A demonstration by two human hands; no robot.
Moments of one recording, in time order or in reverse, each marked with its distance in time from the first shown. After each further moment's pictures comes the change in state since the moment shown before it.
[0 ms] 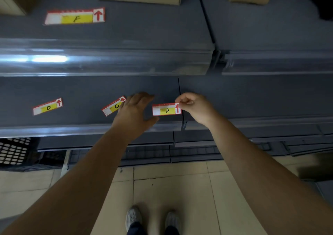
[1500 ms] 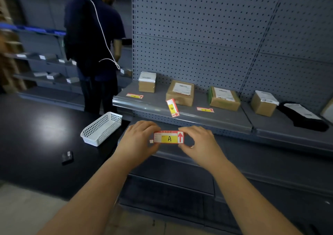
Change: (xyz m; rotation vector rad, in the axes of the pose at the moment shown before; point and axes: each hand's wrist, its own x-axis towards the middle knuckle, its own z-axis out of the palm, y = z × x) left_hand -0.331 -0.028 -0.348 0.165 0.521 0.123; right_hand -0.300 -0.330 0.170 -0.631 0.237 -0.730
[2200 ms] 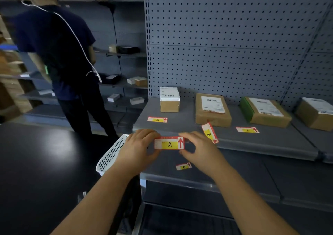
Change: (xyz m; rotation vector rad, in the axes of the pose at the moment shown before) left_hand 0.080 -0.192 -0.001 0.017 -0.041 -0.030; right_hand 0.174 -0.042 0.098 0.212 -0.049 0.100
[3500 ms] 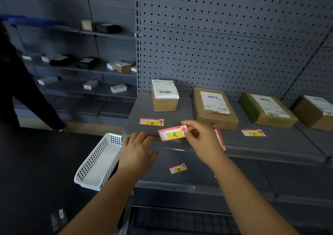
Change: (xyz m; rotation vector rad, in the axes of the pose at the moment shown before) left_hand 0.043 -0.074 0.093 0.014 0.020 -0.048; right_hand 0.087 0.029 0.026 0.225 0.154 0.259
